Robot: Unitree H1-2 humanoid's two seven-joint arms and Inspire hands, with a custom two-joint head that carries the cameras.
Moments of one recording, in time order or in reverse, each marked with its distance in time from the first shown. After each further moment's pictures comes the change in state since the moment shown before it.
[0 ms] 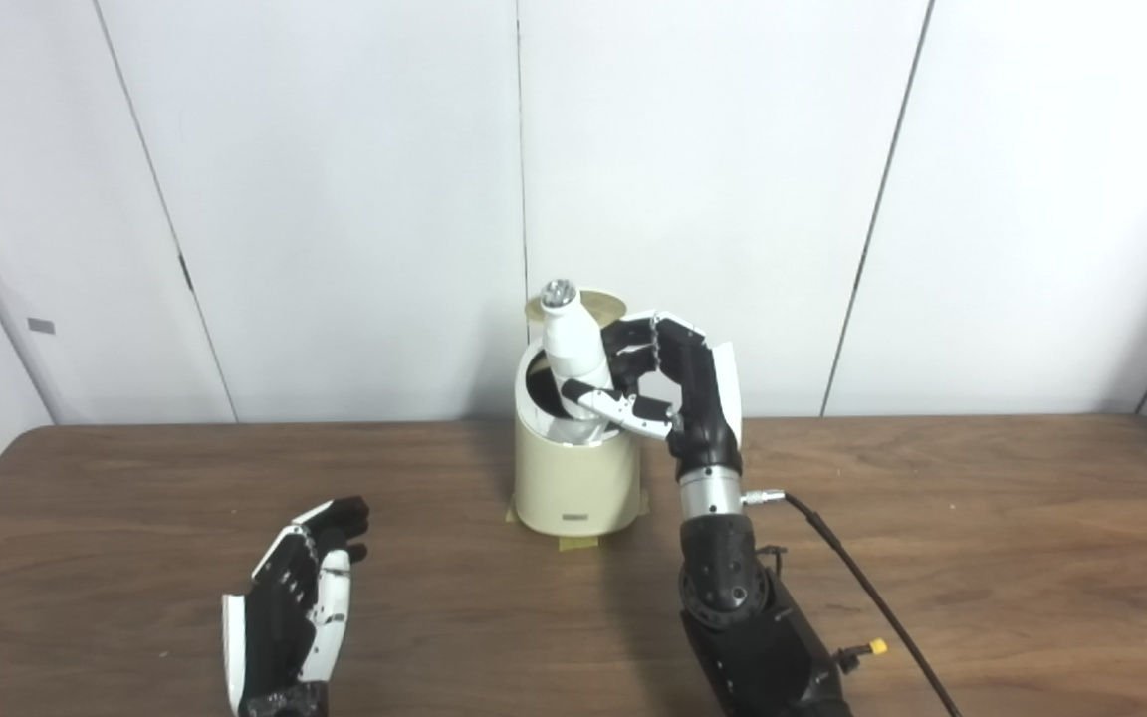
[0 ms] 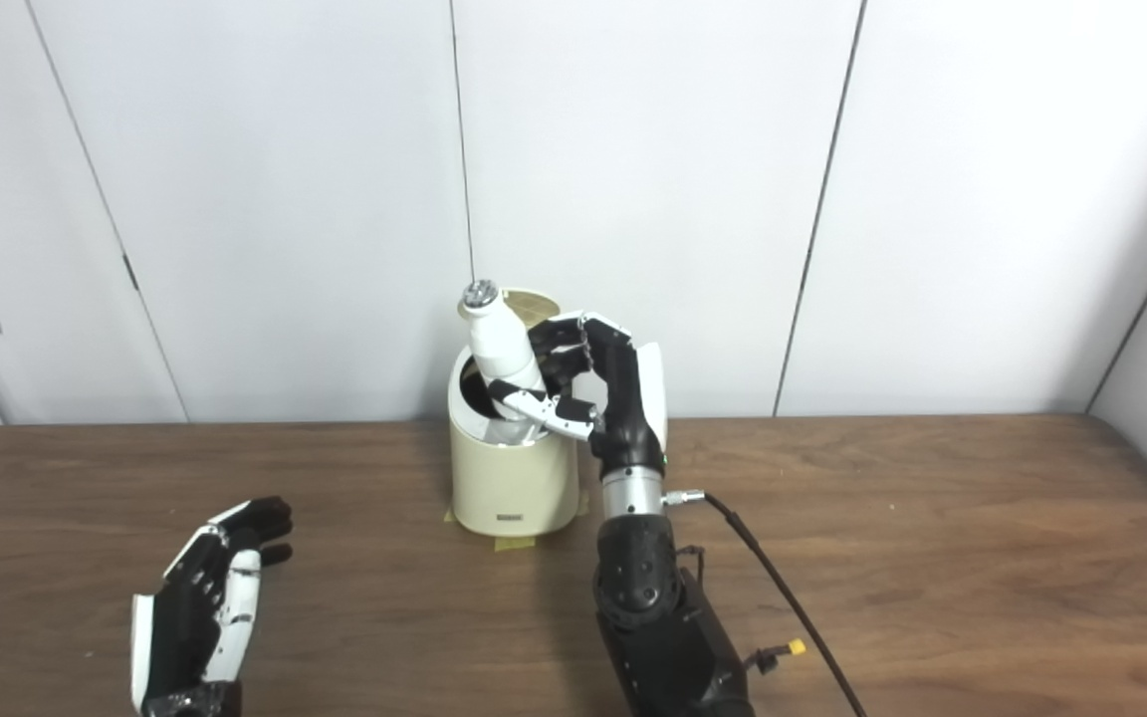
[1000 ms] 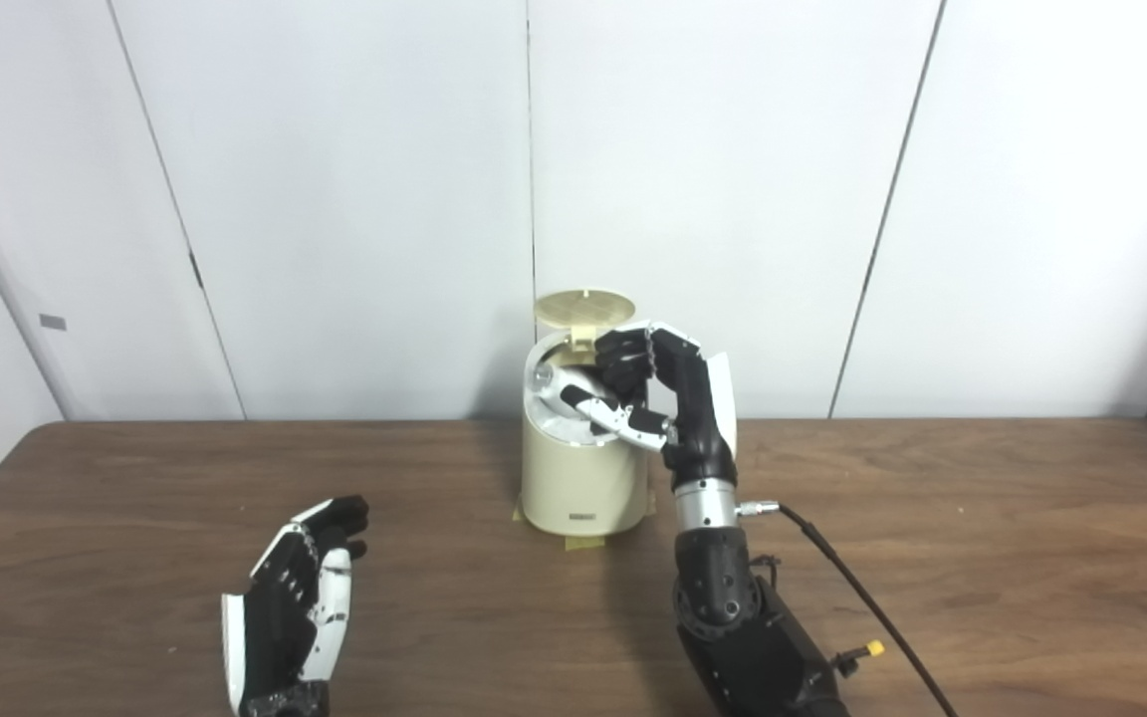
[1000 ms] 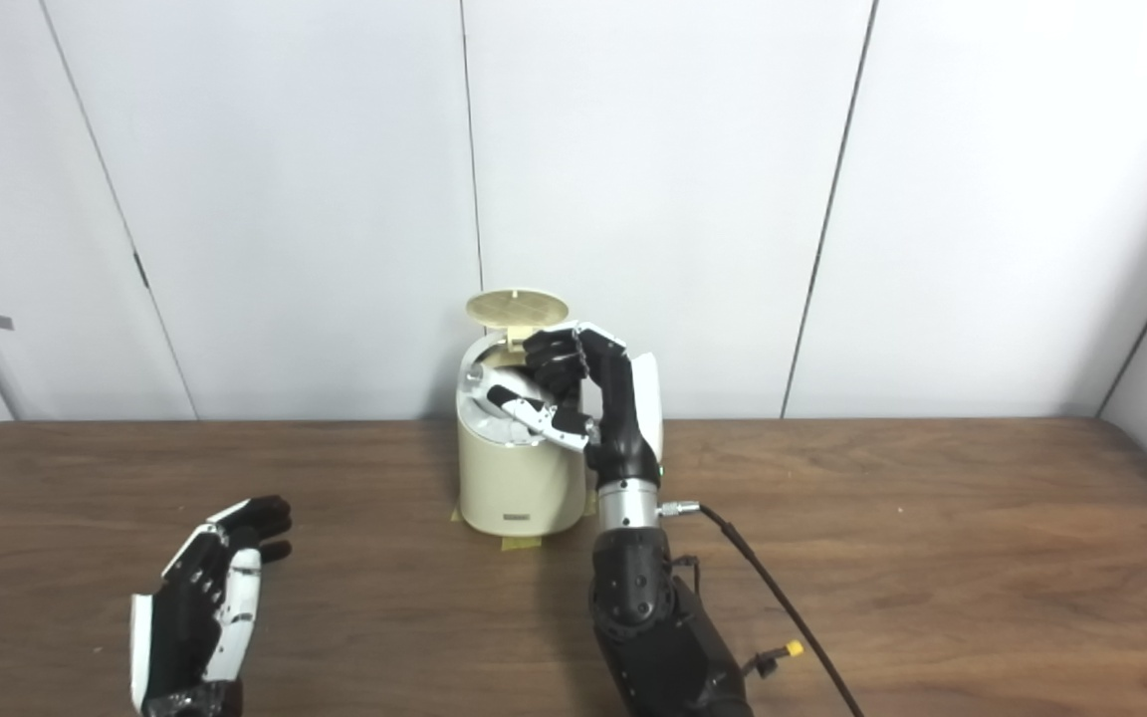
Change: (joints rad) left arm 0.006 0.000 0.000 -0.010 -0.009 -0.001 0.015; right arm -0.013 -0.008 0.049 0.071 -0.015 -0.068 -0.075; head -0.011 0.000
